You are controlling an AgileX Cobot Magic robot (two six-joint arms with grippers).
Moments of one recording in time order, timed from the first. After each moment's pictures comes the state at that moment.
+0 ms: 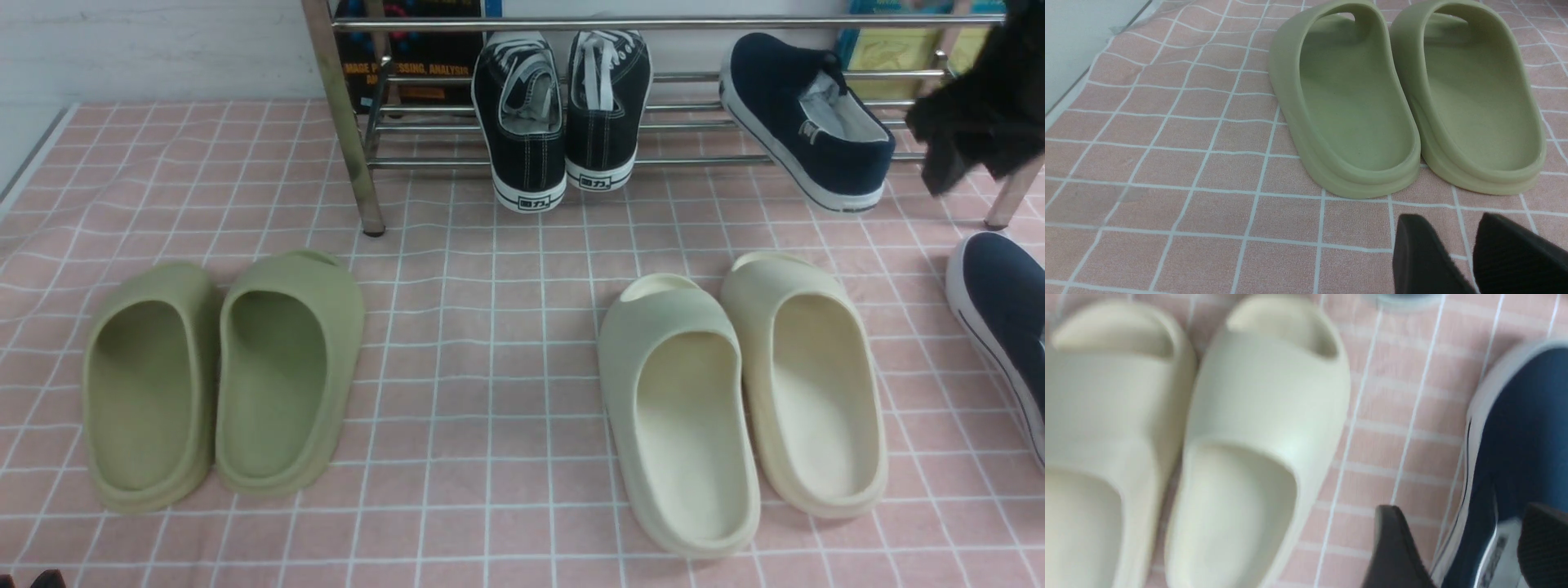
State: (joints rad) right arm 0.08 1.72 -1.62 0.00 1.24 -0.06; left arm 0.00 -0.01 0.03 0.14 0.37 -0.14
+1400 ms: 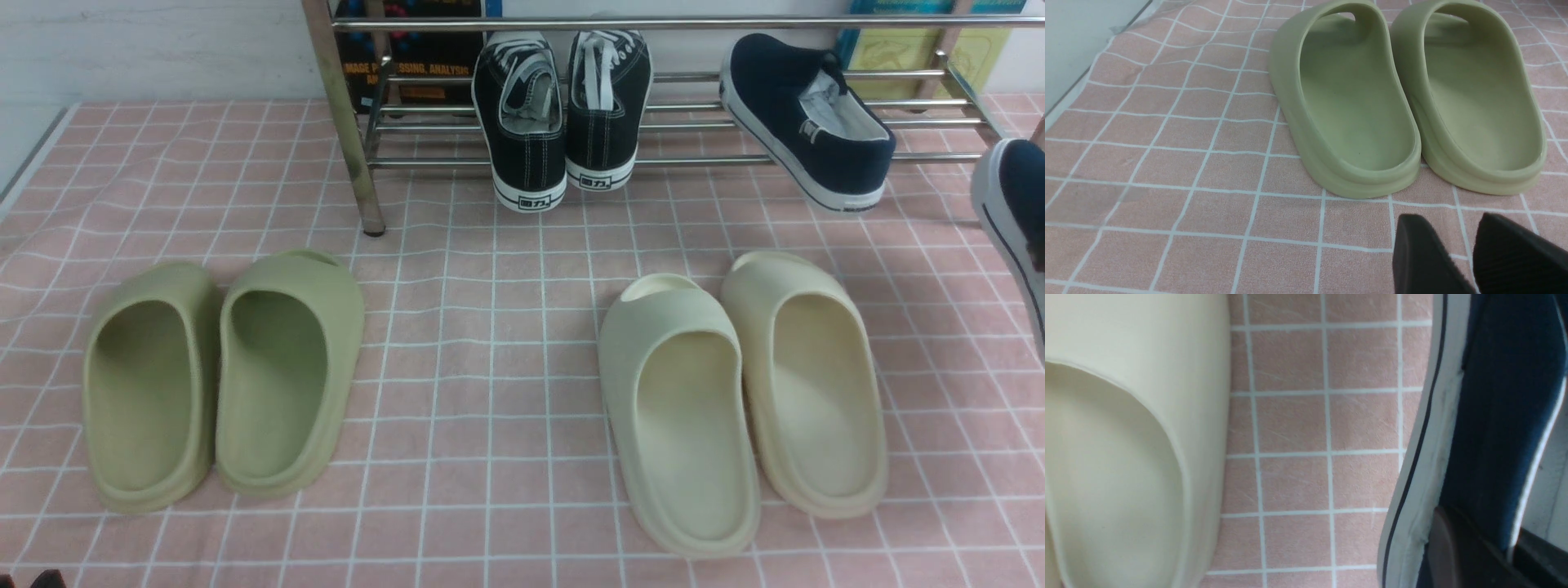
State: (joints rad) right arm -0.13 1.56 -1.27 0.09 0.97 -0.10; left arm 0.00 -0.01 0.03 0.14 0.37 -0.14
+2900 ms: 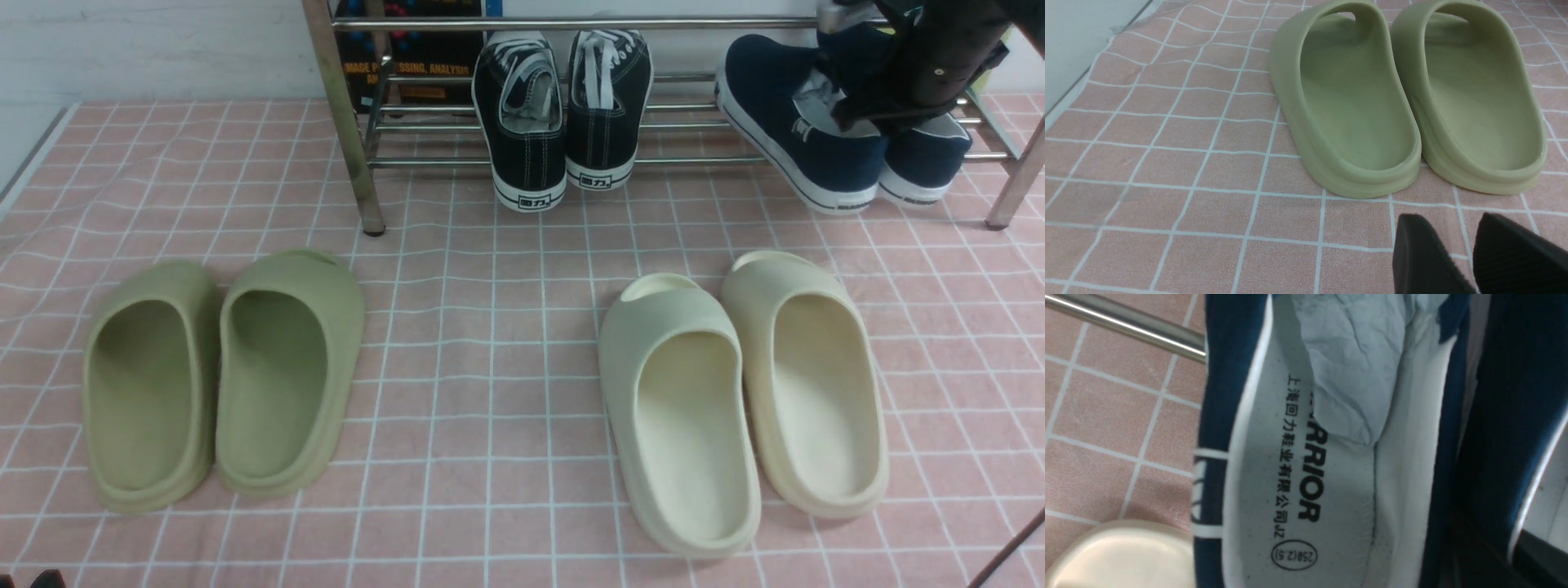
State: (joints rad) right arm 0.05 2.37 -2.46 -0.07 1.22 -0.25; left arm 0.00 -0.01 0.03 0.15 0.37 -0.14
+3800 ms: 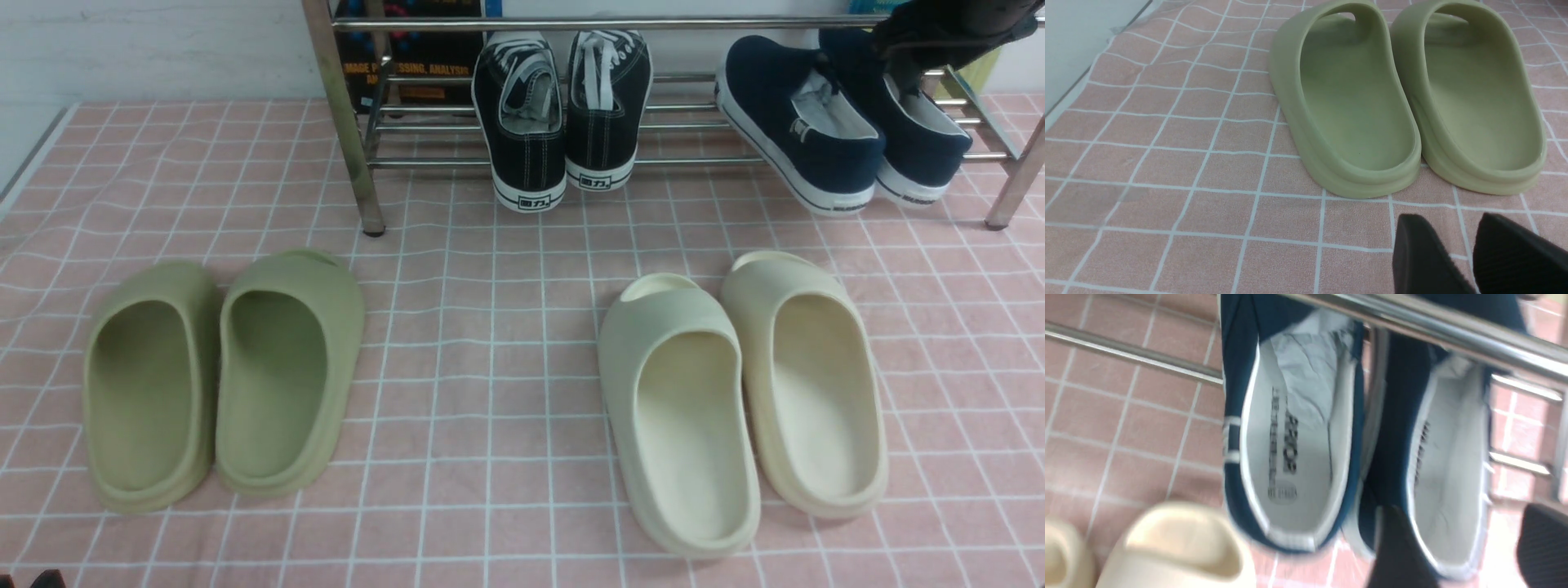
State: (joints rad) right arm 0.05 2.14 -2.35 -0.06 1.25 -0.18; left arm 0.00 -0.01 0.03 0.15 0.37 -0.14
